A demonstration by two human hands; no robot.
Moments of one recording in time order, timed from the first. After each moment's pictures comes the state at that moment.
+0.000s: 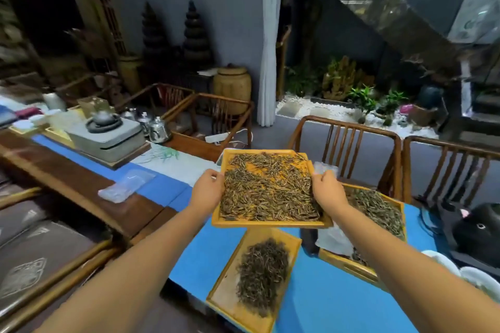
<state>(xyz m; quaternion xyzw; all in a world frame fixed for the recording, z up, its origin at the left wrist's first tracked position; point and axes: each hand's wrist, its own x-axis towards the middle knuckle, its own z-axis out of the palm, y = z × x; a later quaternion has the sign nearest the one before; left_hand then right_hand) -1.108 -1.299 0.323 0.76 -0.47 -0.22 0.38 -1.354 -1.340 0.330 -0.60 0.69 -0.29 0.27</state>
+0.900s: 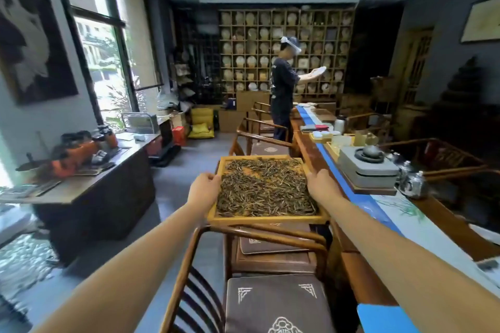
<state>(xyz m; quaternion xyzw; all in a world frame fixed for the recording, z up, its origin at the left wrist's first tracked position) -0.928 -0.874 0.419 0.87 -0.01 0.09 0.48 -0.982 -1.113 0.437 -0.88 0.26 -0.13 0.37</state>
